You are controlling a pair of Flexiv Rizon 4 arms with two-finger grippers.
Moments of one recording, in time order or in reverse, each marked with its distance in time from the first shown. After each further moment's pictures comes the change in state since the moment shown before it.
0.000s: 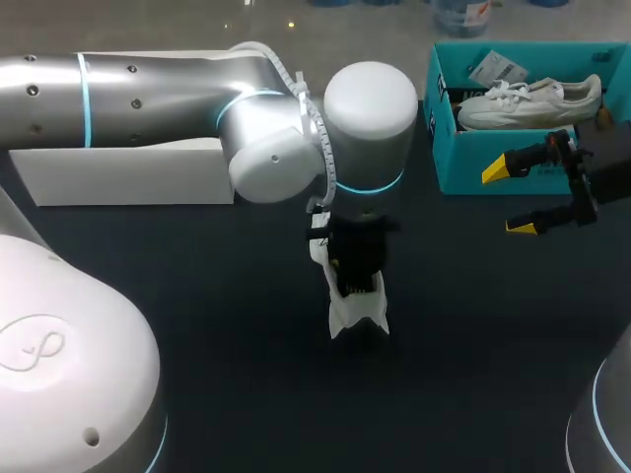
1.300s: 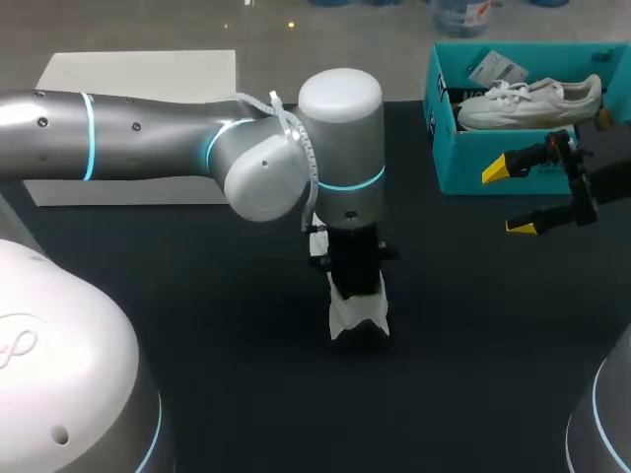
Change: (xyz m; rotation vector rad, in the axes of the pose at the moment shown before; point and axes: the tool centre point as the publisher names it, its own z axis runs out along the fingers) left arm -0.005 -0.055 0.040 0.293 -0.075 0.097; right arm 0.000 0.000 0.000 0.000 0.000 0.000
